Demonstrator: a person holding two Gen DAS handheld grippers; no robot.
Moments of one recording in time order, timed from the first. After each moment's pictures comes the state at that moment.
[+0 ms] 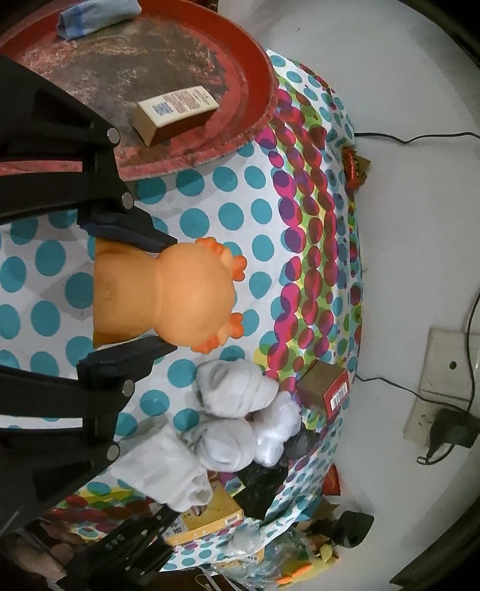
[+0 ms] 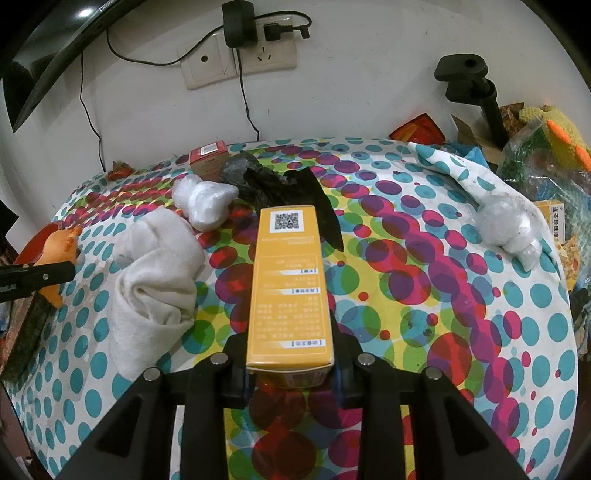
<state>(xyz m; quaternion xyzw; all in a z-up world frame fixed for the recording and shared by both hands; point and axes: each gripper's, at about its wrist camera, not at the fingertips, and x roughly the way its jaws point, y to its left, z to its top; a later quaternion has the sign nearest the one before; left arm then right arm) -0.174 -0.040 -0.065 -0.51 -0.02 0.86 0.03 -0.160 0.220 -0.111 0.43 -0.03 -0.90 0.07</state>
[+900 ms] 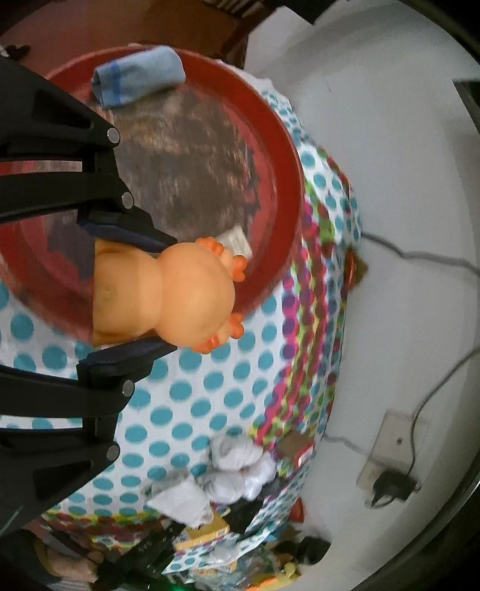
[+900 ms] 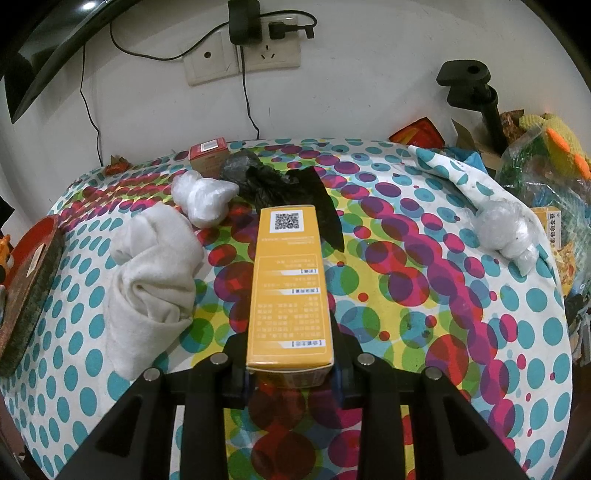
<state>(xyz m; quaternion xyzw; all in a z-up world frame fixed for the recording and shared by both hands) -0.113 -0.147 -0.029 -0.49 -0.05 0.87 -0.05 -0.160 0.216 -0.111 0.43 -0.01 -0.90 0.06</state>
